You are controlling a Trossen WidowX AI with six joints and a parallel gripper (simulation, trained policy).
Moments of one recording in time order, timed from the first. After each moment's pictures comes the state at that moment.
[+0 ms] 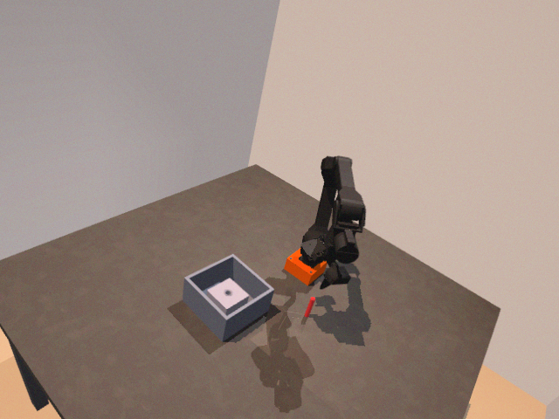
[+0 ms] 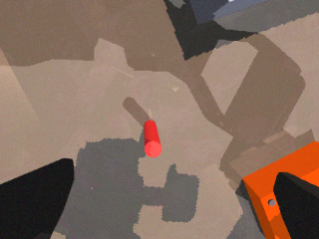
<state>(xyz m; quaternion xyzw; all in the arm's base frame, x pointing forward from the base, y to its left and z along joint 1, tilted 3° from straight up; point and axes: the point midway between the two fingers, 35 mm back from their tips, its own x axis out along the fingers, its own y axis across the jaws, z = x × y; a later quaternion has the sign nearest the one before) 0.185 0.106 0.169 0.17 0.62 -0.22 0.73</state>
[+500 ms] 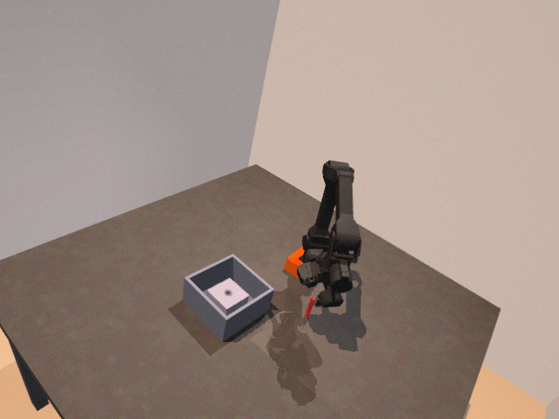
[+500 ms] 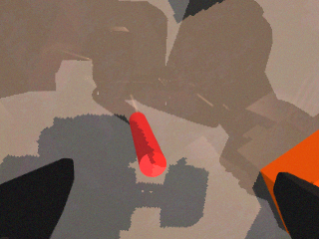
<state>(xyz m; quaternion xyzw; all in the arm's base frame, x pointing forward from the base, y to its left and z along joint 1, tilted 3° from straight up) 0.180 0.116 0.095 0.17 0.65 -0.28 0.68</state>
